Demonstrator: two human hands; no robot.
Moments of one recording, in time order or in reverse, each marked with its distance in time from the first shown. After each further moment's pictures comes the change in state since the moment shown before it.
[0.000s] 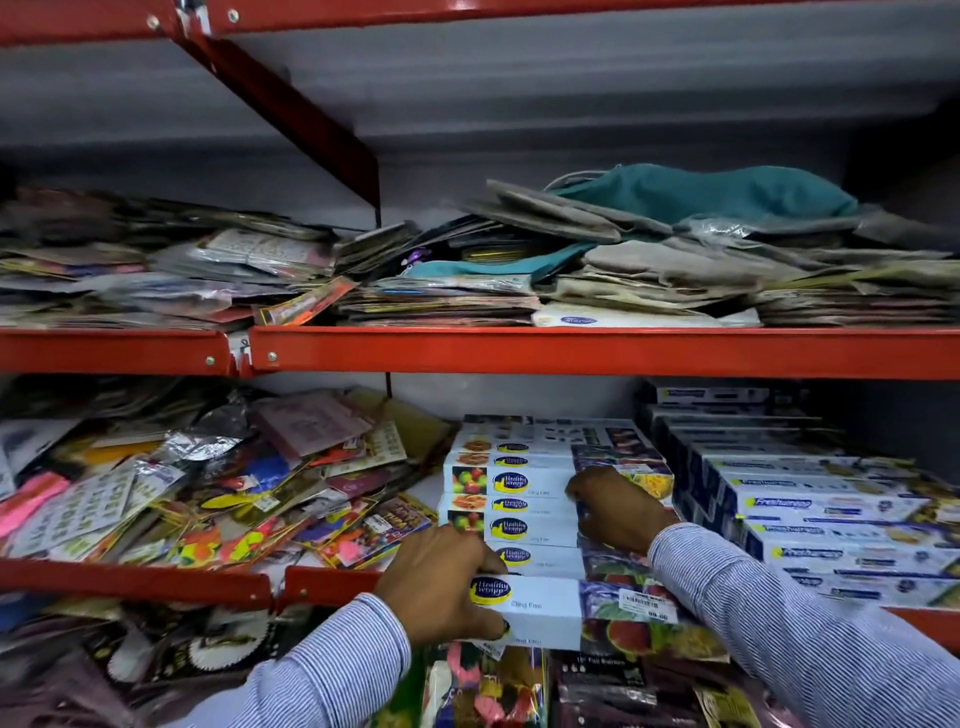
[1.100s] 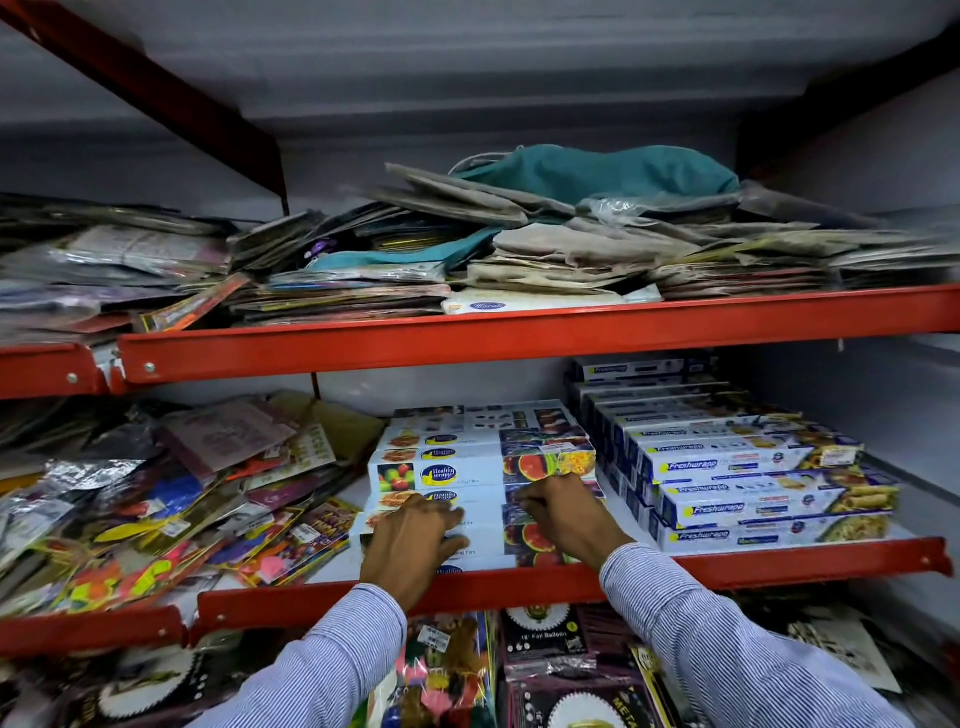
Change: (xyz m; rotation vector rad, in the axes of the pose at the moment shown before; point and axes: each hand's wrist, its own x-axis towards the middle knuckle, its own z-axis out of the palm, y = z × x) left_hand 0.072 0.011 0.058 0.011 0.266 -0.001; right_hand -0.040 0.018 0.022 0.353 0.232 0.071
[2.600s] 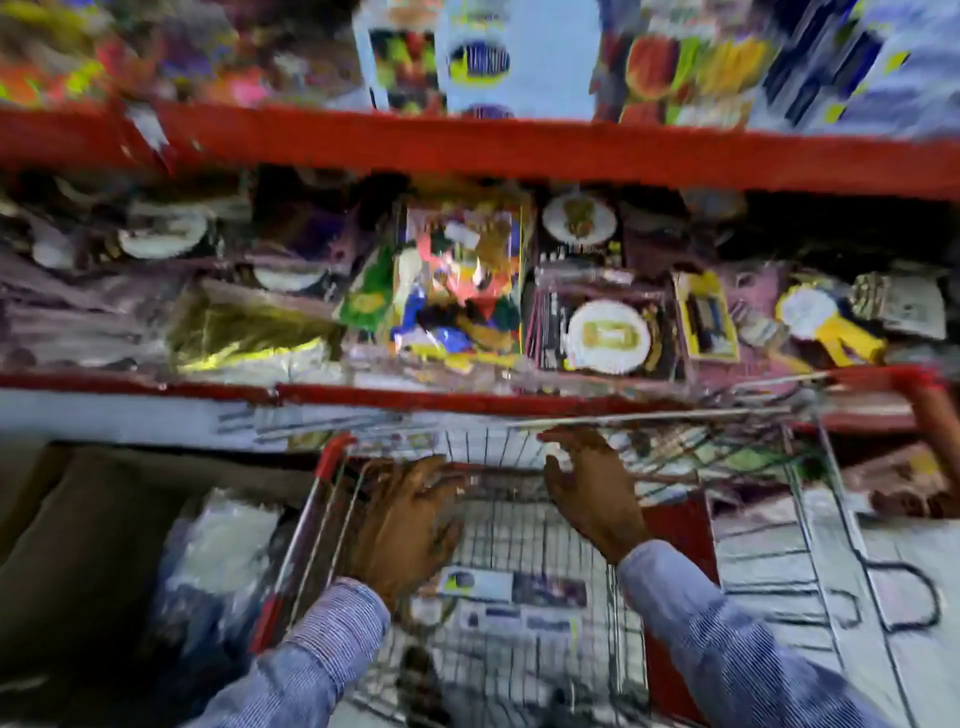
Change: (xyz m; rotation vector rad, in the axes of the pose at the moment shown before) left_hand -0.363 0.047 0.172 -0.407 -0.455 -0.246; right_hand -0.314 0.036 0.212 0.103 -0.274 0.230
